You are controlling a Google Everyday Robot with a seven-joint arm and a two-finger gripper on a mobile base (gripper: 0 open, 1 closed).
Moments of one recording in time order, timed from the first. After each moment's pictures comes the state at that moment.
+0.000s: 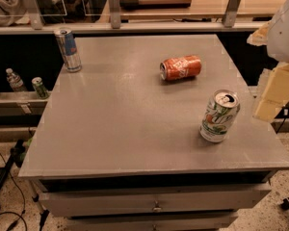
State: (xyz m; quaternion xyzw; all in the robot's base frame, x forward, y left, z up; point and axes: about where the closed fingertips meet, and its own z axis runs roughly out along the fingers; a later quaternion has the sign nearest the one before) arm 0.438 -0.215 0.982 -0.60 0.78 -0.04 0.17
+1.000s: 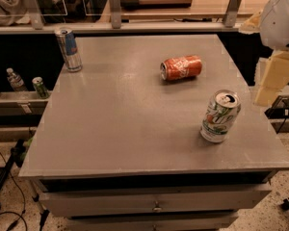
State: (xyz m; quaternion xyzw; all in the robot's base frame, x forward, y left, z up) arm 0.468 -0.218 0.988 -0.64 0.74 -0.06 0.17
